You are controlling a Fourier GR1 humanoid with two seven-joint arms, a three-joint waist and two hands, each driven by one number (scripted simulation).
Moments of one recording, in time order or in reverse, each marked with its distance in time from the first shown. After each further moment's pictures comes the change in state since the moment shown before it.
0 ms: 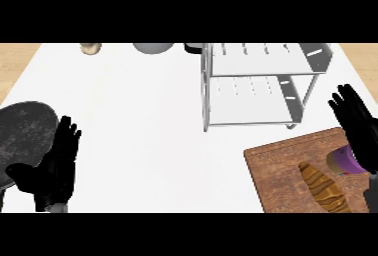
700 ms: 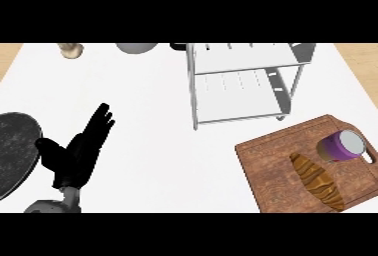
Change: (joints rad) left arm -0.134 0.035 -0.086 0.050 0.080 -0.225 0.095; right arm 0.277 0.141 -0.401 -0.078 0.106 -0.365 -0.506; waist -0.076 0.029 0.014
